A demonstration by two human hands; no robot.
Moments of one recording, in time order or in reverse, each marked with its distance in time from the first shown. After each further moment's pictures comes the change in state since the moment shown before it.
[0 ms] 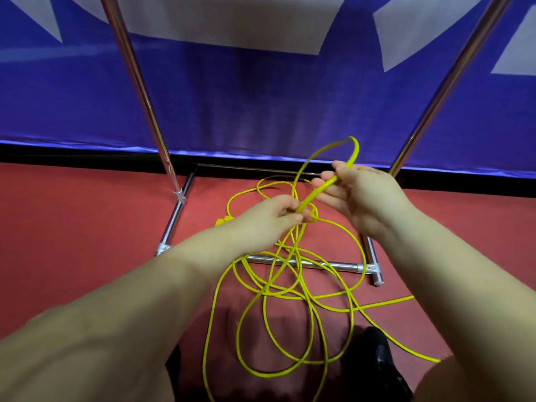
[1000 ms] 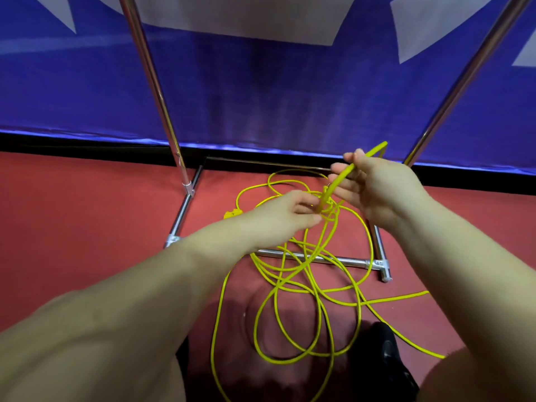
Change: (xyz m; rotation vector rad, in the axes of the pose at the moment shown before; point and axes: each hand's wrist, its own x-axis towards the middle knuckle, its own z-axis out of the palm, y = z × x) left_hand -0.005 0.001 0.003 -0.124 -0.054 -0.132; right_hand 0.001 0.000 0.000 -0.112 0.003 -0.016
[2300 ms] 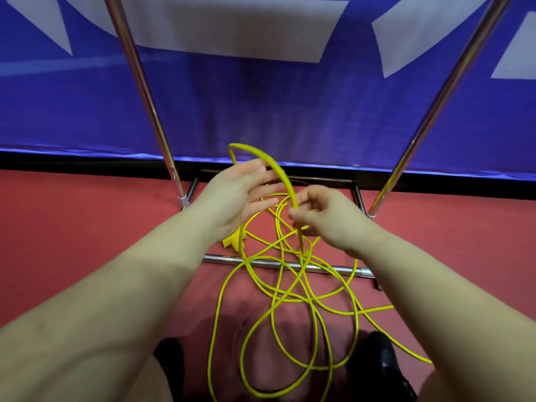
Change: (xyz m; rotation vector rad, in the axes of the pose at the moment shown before) left_hand -0.009 0.023 -0.042 -0.693 0.248 0.105; right_hand -0.009 0.029 0.013 -0.662 -0.297 -0.217
